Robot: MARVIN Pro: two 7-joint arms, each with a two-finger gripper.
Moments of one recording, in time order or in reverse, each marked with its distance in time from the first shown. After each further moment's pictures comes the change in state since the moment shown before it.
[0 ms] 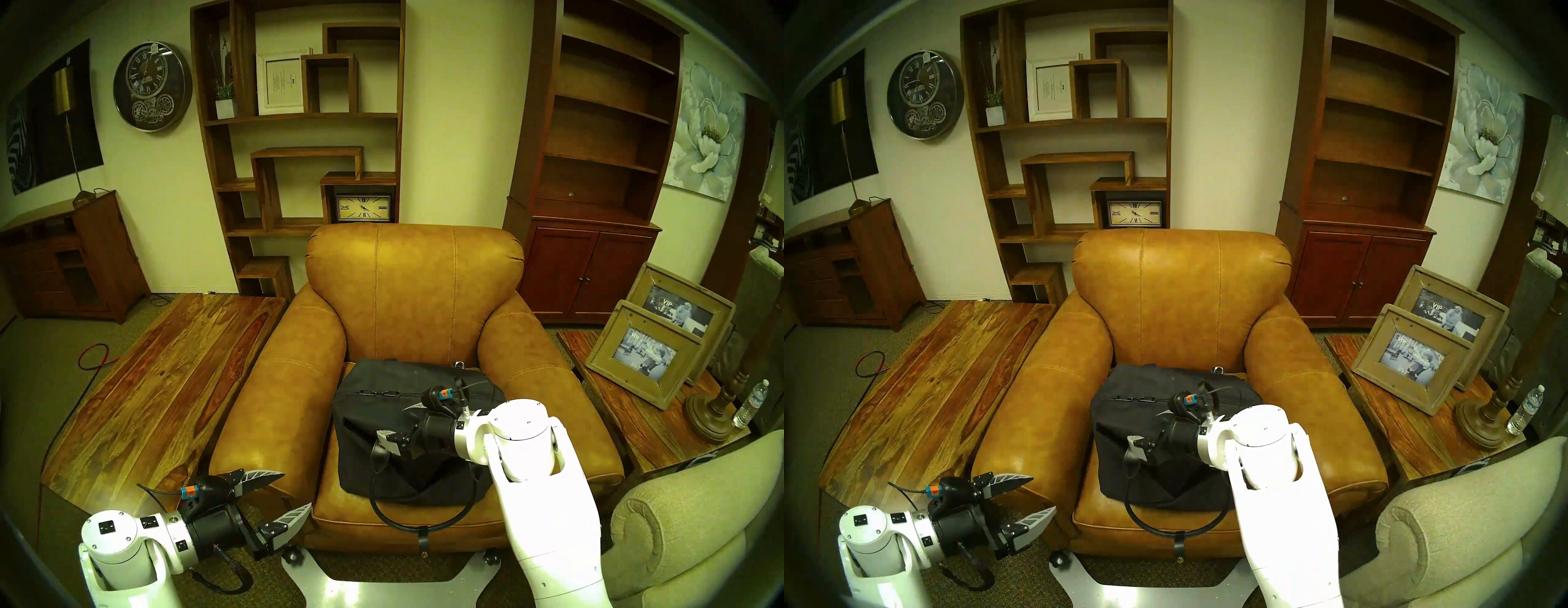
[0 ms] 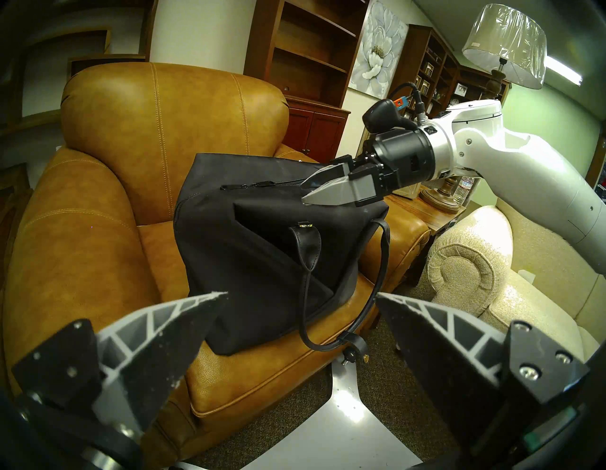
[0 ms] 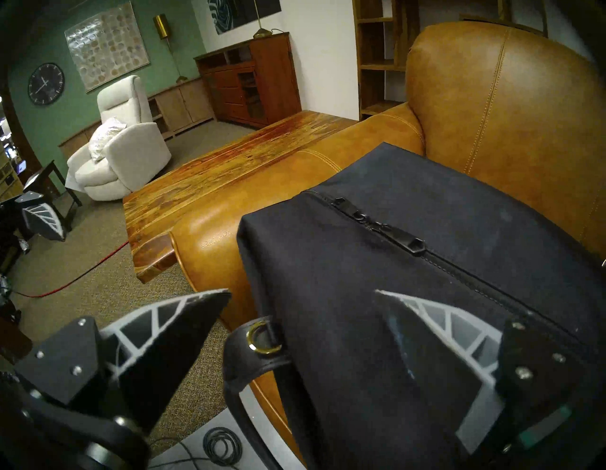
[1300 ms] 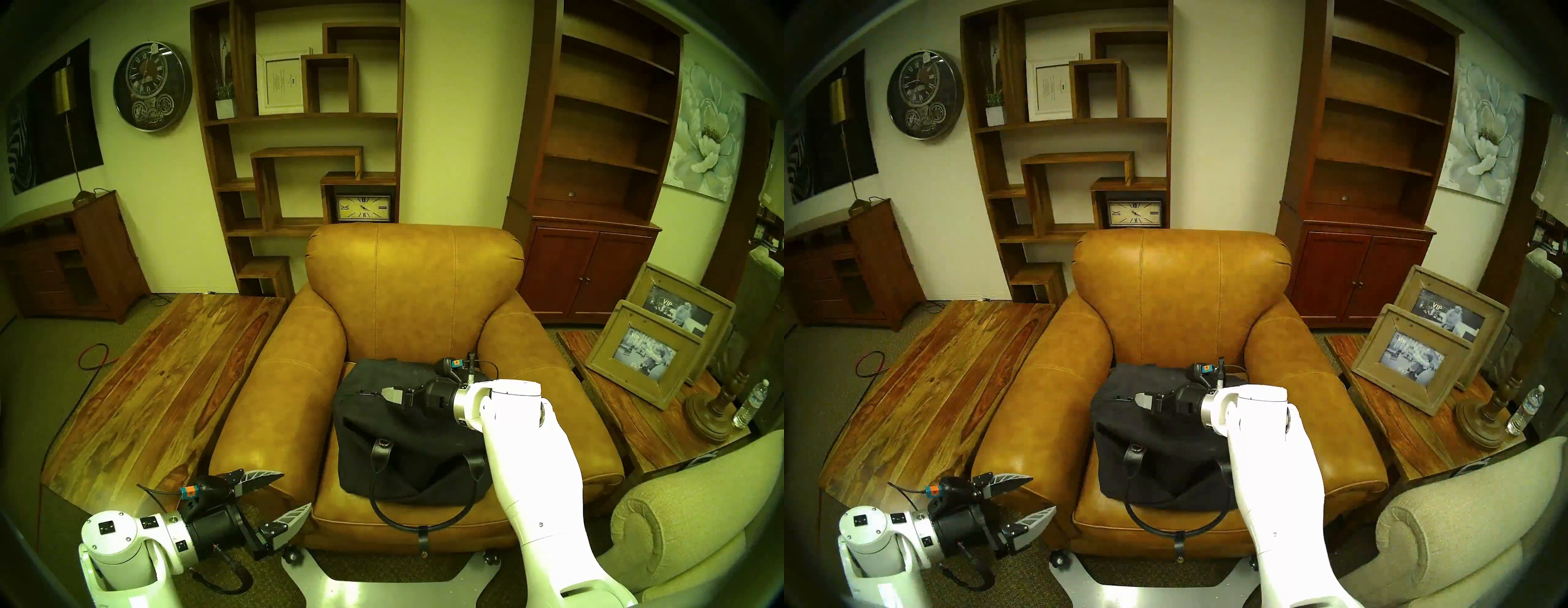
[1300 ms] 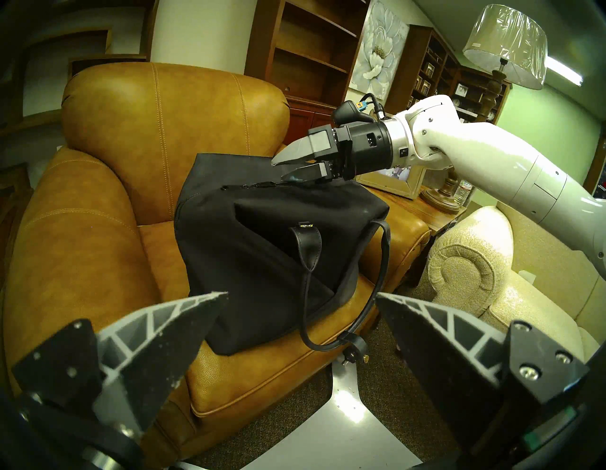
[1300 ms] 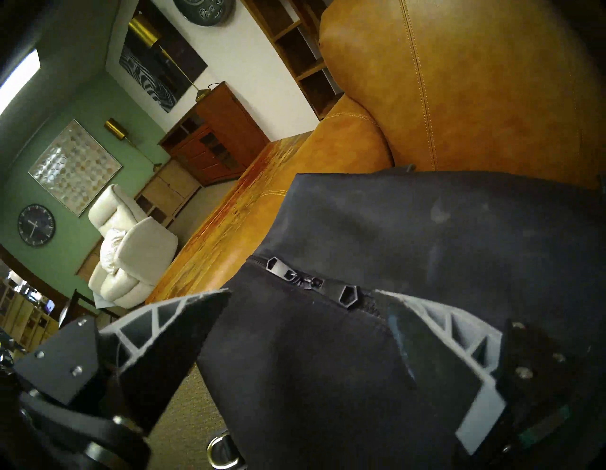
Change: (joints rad) left arm 0.000 -0.003 -0.002 -0.001 0.001 0.000 0.000; right arm 0.180 -0.044 0.083 0.221 0.385 0.258 -0.160
